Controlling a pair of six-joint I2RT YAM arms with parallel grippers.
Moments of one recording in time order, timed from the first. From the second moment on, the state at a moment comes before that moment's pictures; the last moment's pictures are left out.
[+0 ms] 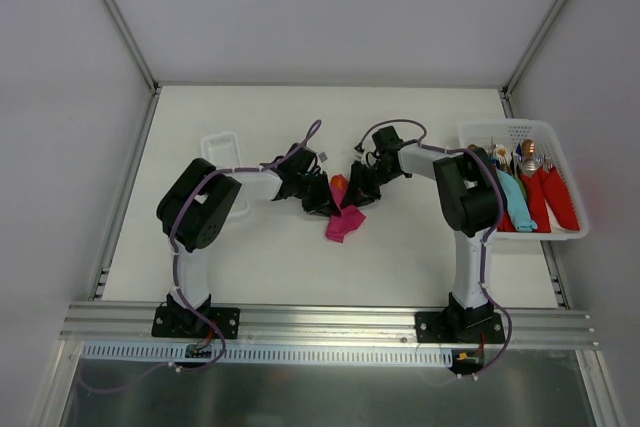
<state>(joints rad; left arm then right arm) -0.61 1.96 1.08 -0.09 0.50 -0.78 0.40 2.09 1.31 -0.51 -0.73 0.43</state>
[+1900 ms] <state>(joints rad) -0.57 1.78 0.82 0.27 0.62 -0.91 0.38 2.04 1.16 -0.23 -0.97 0.51</state>
